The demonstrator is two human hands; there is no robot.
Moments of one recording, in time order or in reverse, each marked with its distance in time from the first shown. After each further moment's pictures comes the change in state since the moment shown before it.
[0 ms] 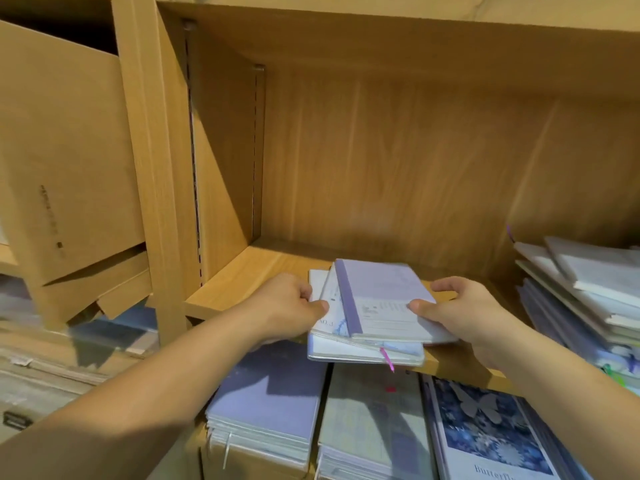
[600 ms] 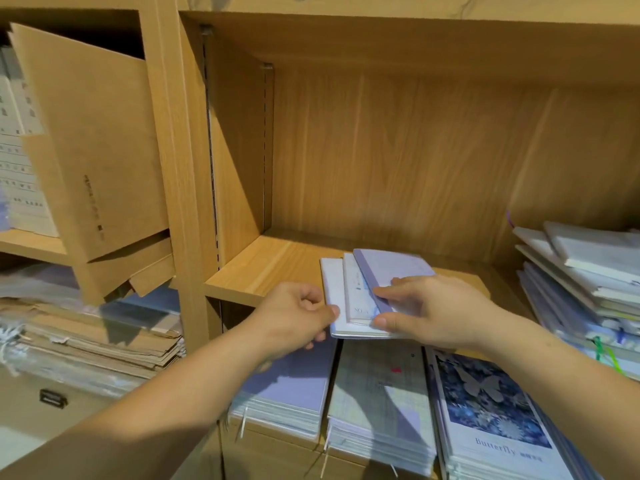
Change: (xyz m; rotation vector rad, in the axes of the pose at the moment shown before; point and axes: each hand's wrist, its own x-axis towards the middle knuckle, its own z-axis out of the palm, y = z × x) left_hand -0.049 -0.008 0.027 -0.393 0.066 -0.042; right_hand -0.038 -0.006 -0.002 -0.919 -0.248 -0.733
